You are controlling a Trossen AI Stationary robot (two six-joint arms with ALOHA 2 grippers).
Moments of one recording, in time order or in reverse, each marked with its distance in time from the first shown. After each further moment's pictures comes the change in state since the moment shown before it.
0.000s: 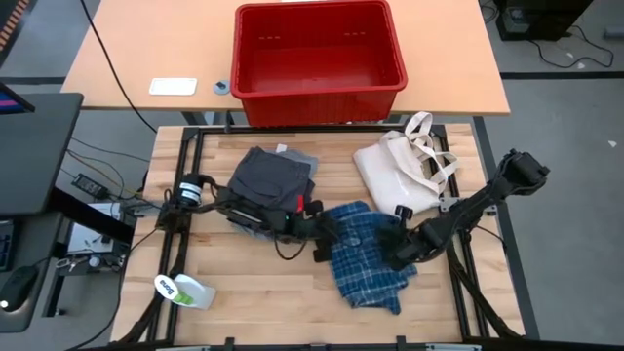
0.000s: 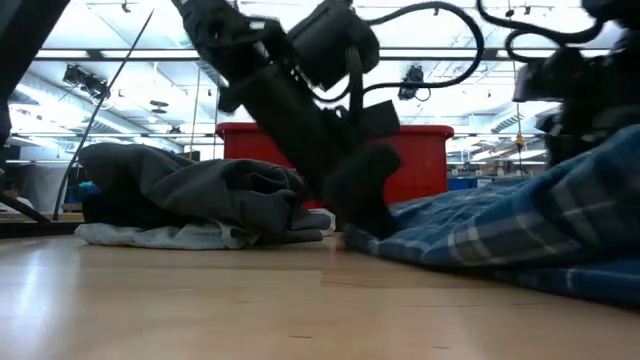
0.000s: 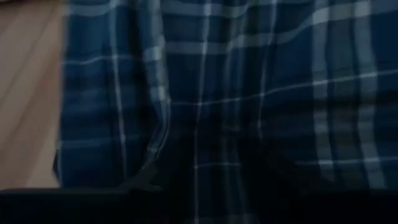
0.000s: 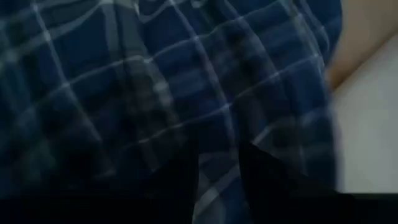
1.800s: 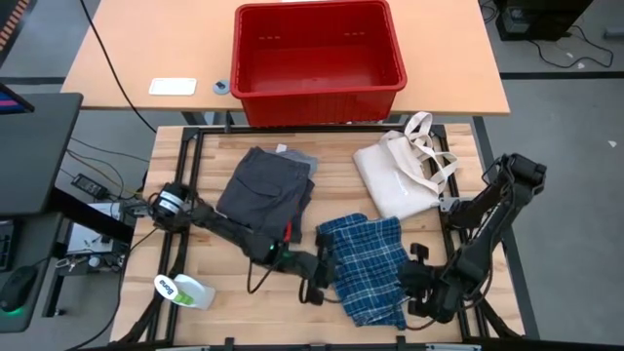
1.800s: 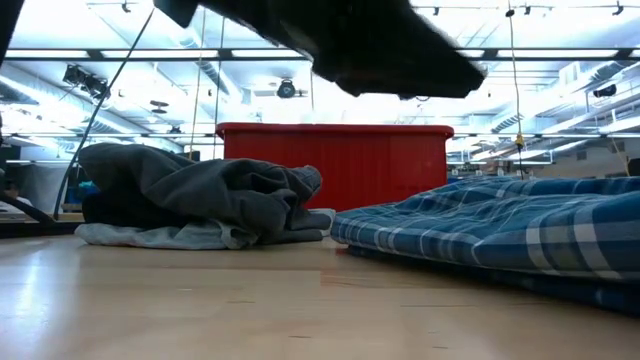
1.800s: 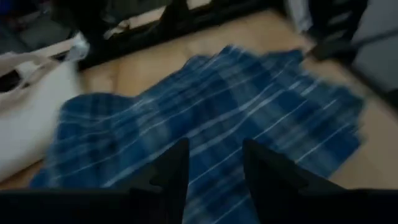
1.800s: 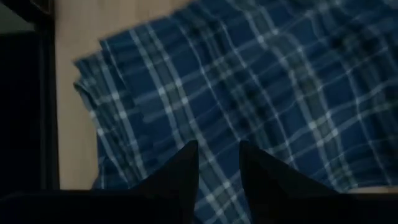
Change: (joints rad) left arm -0.219 -0.115 0.008 0.209 0.002 0.287; right arm 0.414 0.037 0.312 -0.157 -0.053 0.337
